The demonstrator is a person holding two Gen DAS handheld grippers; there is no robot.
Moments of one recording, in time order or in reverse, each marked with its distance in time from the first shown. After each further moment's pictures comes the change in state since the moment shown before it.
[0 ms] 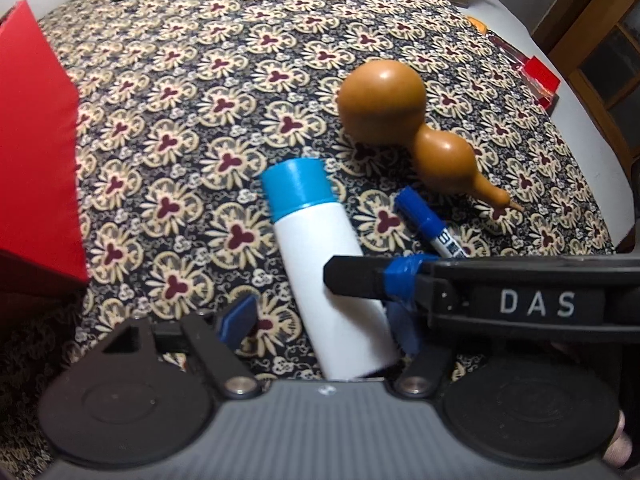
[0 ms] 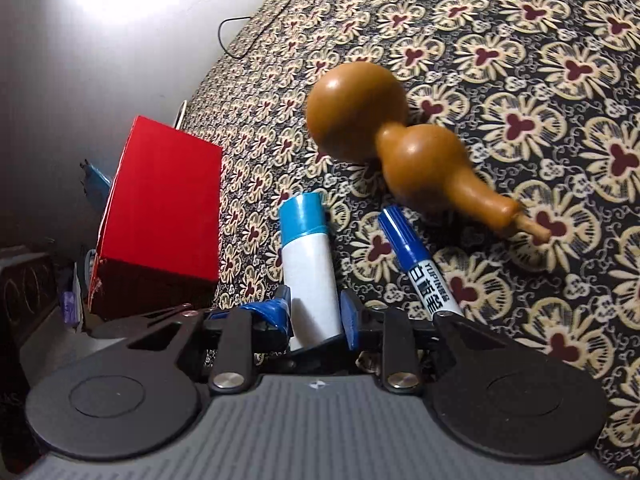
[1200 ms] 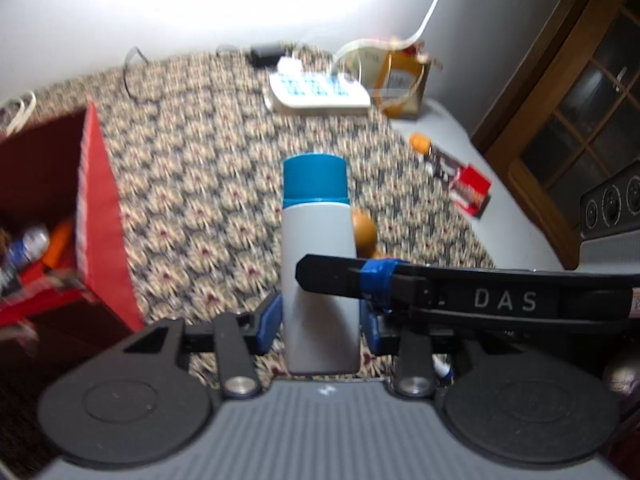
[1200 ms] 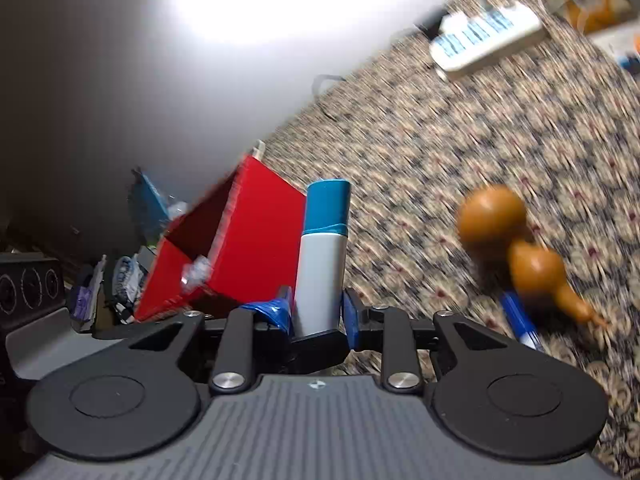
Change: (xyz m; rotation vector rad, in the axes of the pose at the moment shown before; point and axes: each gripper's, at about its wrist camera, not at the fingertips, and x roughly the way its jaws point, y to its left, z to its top) left arm -0.127 0.044 0.002 -0.017 -0.325 -0.172; right arm -0.045 0.114 0.013 -0.236 -0.205 0.096
